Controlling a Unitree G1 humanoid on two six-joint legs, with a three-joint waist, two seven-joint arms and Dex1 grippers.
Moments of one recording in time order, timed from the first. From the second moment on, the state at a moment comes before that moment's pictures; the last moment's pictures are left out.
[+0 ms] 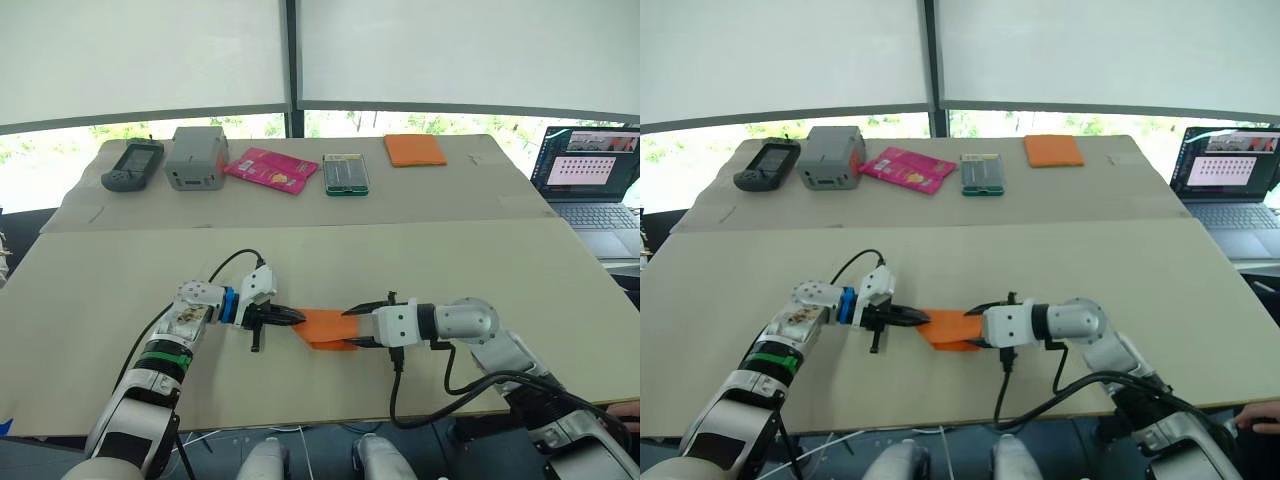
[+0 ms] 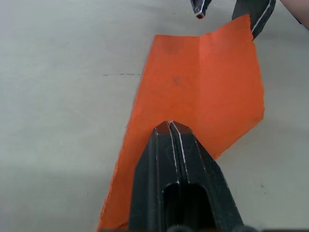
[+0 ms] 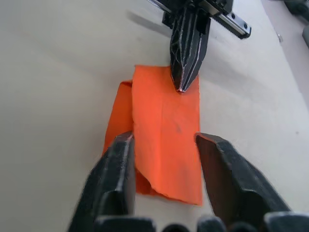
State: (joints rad) left arm -0.63 0.47 -0.19 0.63 -0.16 -0.04 -1.41; right arm -0.42 -0.58 0.36 0.04 -0.01 -0.19 1.02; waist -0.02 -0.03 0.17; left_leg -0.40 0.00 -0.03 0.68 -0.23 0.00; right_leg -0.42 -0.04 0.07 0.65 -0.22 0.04
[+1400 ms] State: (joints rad) left arm -0.50 0.54 -0.17 0.36 -0.23 0.13 -1.41; right arm -0.66 -0.60 0.38 0.15 0.33 0.68 1.38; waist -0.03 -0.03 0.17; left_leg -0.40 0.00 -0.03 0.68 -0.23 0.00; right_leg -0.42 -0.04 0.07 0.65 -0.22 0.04
